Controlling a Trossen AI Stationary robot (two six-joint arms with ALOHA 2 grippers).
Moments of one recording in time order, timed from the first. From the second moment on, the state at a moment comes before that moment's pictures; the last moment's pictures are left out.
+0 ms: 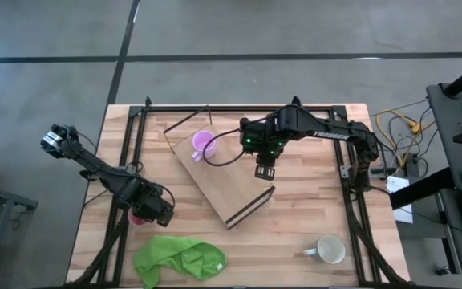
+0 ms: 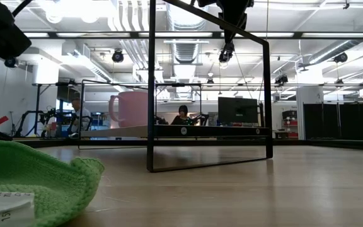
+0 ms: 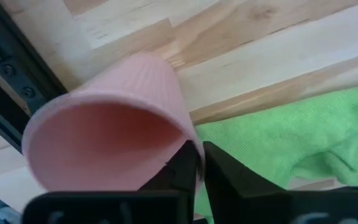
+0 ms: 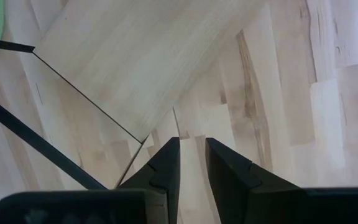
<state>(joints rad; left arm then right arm) -0.55 1.21 0.87 -1.10 0.23 -1.75 -0.05 1.88 2.06 -1.54 -0.02 0.15</state>
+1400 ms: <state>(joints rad) 0.02 1.76 1.87 -1.55 0.06 -0.61 -0.06 1.71 1.96 -1.52 0.17 0.19</state>
